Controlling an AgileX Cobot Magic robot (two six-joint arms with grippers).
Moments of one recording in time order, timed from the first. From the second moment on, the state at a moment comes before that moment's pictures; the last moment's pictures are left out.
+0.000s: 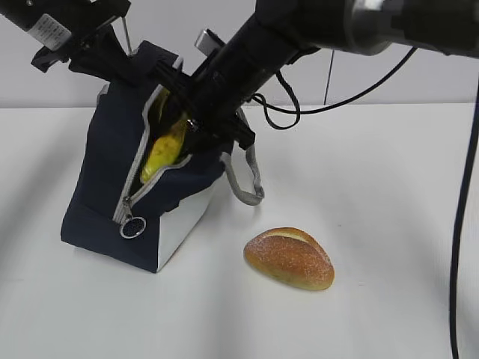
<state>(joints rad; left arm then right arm) -0.13 1.90 -1.78 -0.61 1.23 0.26 0.46 2.20 -1.94 0.65 0.98 0.29</state>
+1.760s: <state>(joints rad) -0.14 1.90 -1.78 -0.62 1.23 0.26 0.31 1.73 -1.58 0.18 1.24 -0.24</state>
